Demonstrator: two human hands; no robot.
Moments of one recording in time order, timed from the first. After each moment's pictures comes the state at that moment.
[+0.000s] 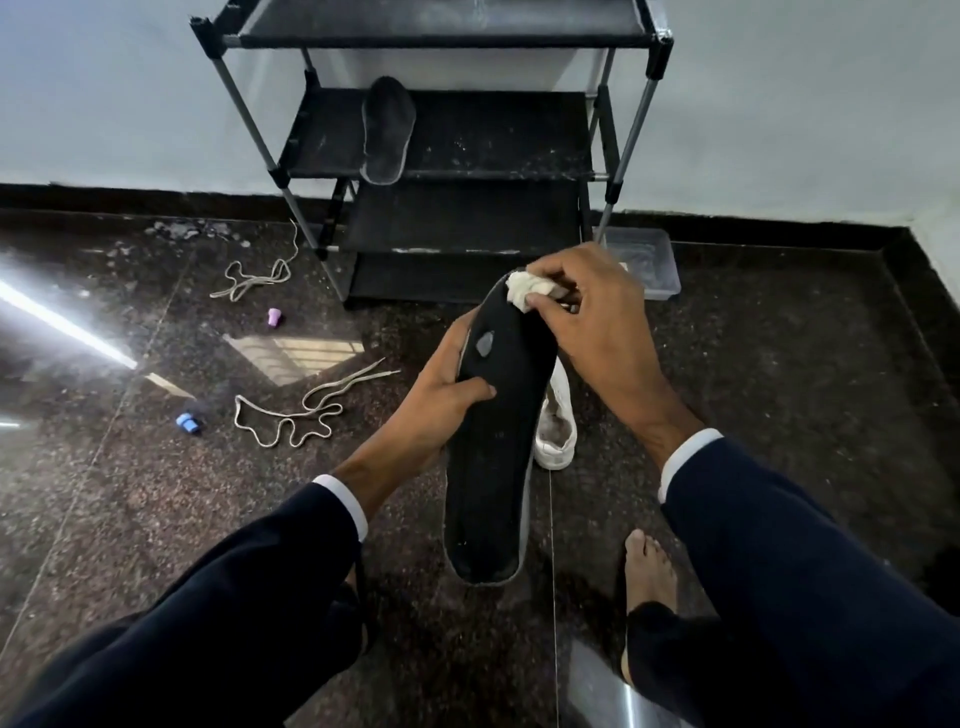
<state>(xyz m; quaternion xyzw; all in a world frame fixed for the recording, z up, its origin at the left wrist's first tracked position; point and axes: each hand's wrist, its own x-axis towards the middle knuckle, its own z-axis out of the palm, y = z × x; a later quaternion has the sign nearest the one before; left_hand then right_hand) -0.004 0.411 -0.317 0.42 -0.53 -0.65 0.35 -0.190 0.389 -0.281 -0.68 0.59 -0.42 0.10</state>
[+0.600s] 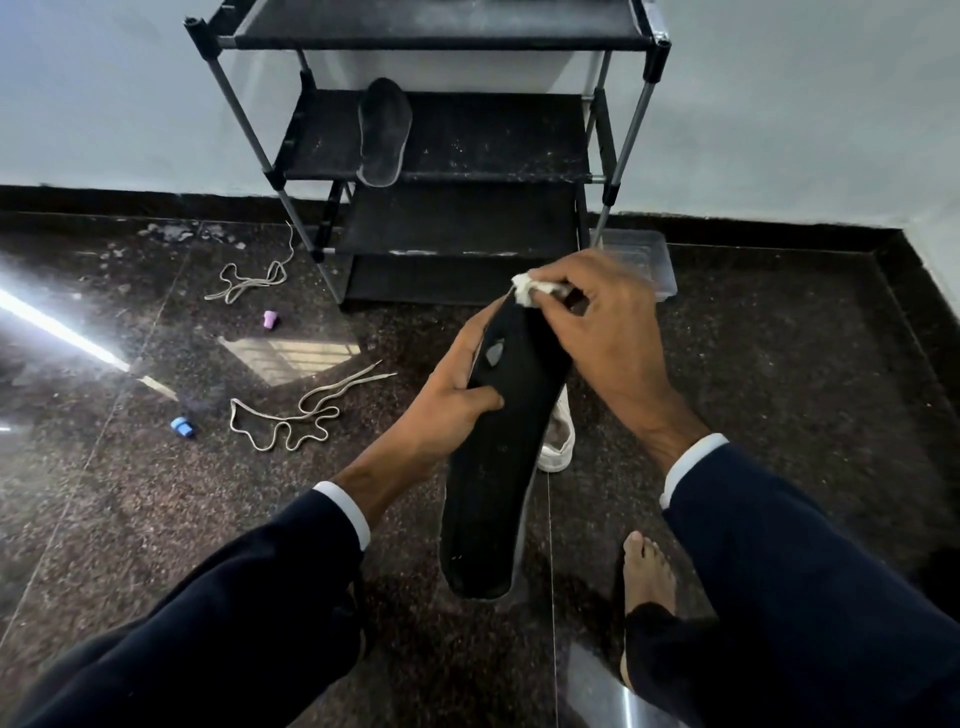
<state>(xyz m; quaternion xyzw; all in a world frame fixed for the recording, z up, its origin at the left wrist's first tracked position) -0.009 0.414 -0.304 0.39 -0.58 -0.64 0.32 -0.191 0.395 -0.275 -0.69 0.59 -0.42 0.05</state>
